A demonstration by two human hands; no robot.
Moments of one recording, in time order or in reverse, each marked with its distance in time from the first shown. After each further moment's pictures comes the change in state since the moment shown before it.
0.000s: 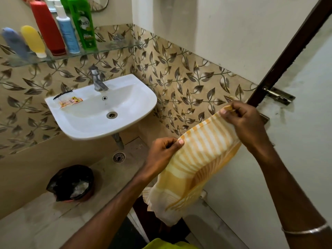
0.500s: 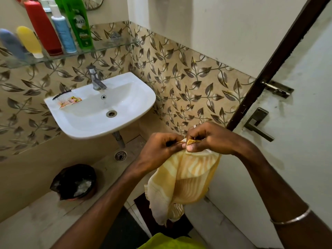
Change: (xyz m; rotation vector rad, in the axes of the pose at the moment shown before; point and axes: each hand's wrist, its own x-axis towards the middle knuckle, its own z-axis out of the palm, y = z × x) left_hand -0.004 0.028 -0.015 0.195 -0.214 0.247; right_hand -0.016 -0.015 0.030 -0.081 -0.826 -0.032
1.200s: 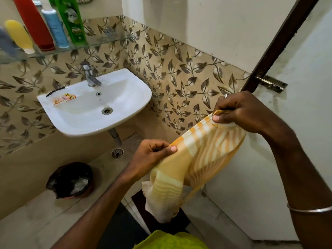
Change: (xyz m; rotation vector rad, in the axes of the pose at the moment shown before) left_hand -0.031 -0.012 0.010 -0.314 0.090 -0.216; right_hand -0.040 -0.003 -0.060 -0.145 0.365 -0.004
